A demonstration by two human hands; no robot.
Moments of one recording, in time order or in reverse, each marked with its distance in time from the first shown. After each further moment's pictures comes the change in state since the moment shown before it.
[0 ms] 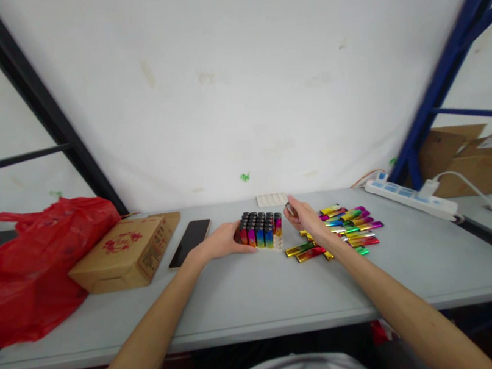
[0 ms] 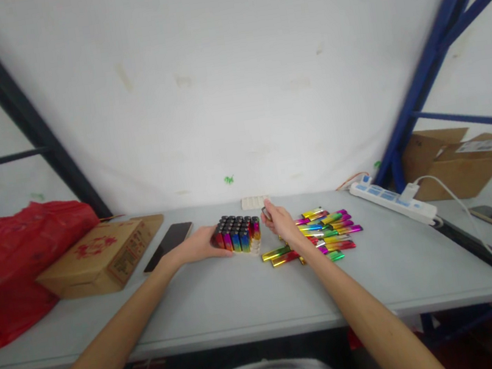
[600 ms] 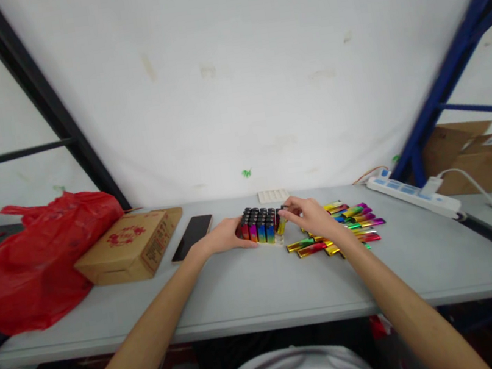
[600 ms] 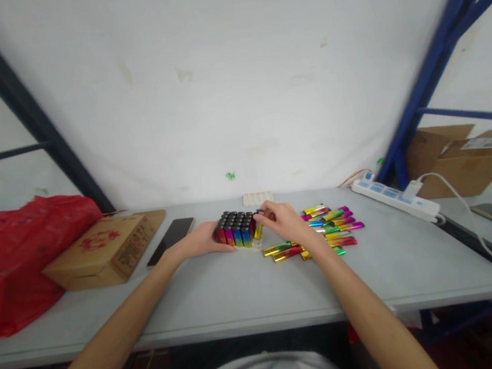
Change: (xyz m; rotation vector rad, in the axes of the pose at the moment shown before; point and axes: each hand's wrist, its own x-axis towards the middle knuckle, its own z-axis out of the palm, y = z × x) left_hand 0.001 -0.002 0.001 0.012 -0.013 0.000; right_hand -0.025 -0.034 -0.011 -0.765 -0.110 -0.457
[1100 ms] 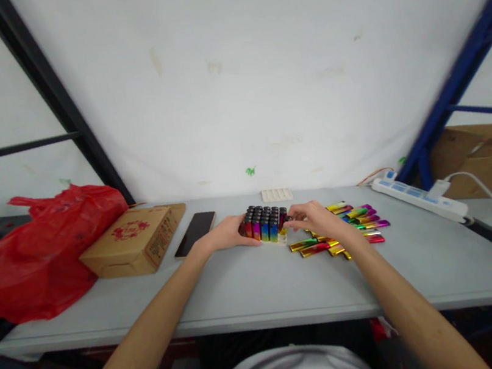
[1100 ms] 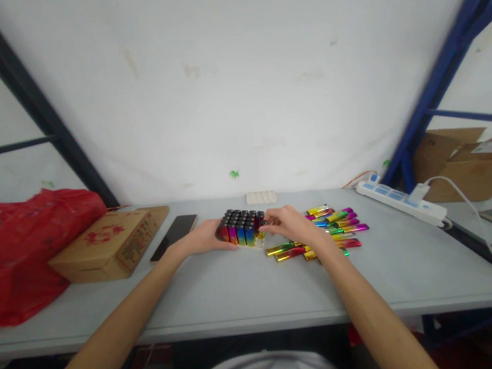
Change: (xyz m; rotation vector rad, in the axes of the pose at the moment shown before) left_hand -0.001 0.003 -0.001 -0.016 0.008 -0.012; right_hand -0.001 0.010 0.001 0.061 -0.222 0.031
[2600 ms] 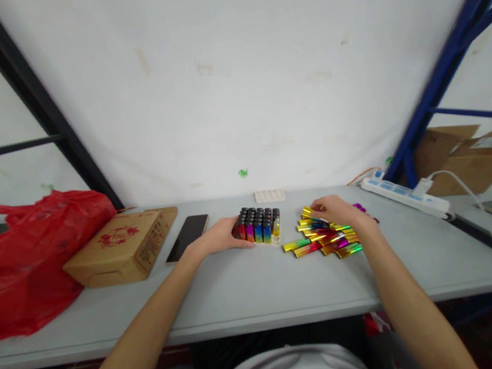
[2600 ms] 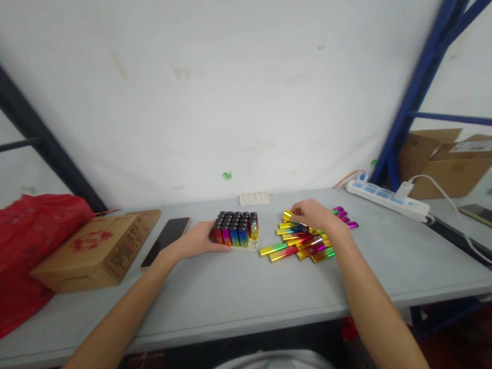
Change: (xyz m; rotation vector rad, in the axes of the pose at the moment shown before) left_hand 0.003 -0.008 0.004 0.011 0.010 -0.007; right_hand -0.024 0.070 -0.052 -0.376 -0.009 0.296
